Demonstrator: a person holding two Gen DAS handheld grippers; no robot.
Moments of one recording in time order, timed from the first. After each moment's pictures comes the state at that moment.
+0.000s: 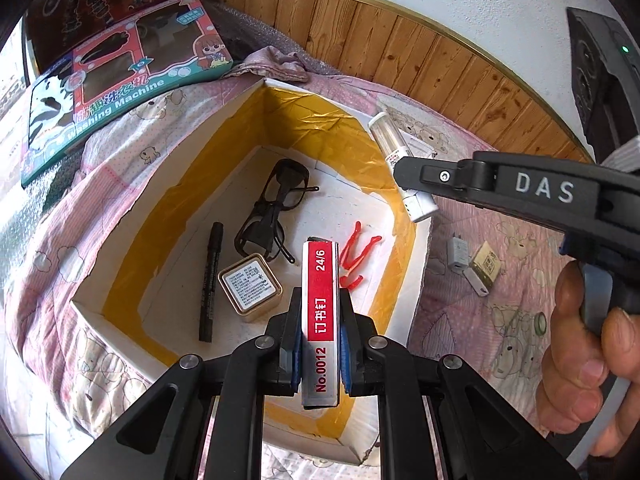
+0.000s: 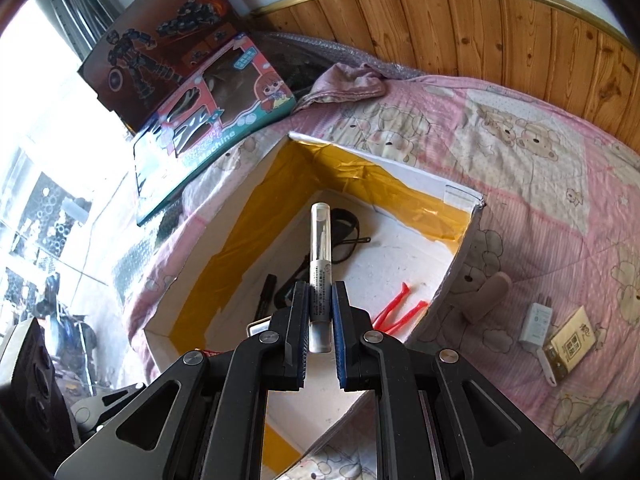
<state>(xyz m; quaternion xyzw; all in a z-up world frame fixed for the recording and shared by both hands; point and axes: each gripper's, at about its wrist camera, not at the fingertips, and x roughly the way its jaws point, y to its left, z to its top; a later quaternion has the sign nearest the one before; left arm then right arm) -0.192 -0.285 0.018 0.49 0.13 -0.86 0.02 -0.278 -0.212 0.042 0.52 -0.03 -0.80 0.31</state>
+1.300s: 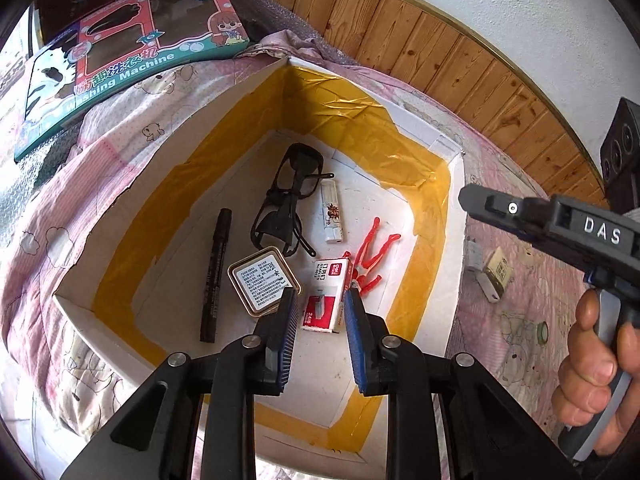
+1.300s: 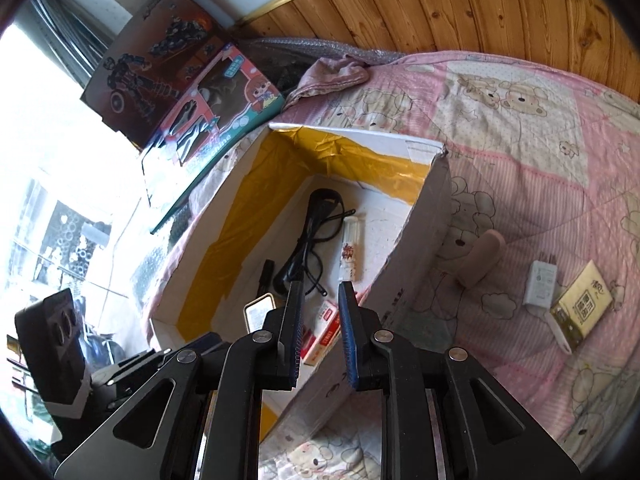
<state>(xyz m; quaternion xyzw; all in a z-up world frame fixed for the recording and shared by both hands) -0.196 -0.305 -0.003 0.50 0.17 -0.85 0.02 -0.259 -0.160 0.023 0.52 -0.10 -0.78 0.33</state>
